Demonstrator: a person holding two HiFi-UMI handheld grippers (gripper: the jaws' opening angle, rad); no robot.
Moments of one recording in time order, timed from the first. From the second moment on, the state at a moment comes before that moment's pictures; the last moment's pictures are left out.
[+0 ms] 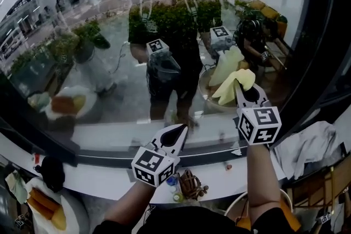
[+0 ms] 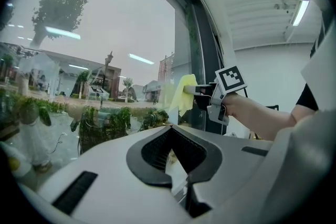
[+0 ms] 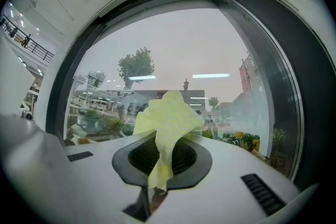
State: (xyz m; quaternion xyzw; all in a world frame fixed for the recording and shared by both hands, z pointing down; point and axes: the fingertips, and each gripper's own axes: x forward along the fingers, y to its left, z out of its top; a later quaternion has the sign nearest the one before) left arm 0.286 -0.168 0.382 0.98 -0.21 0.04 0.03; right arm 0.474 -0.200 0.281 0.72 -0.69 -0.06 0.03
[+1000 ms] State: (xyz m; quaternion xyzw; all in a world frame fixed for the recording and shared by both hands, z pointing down) left arm 0.177 -0.191 0.392 0.97 -0.24 0.03 0.04; right arm 0.400 -0.234 0.289 0.74 -0.67 -0.06 0.04
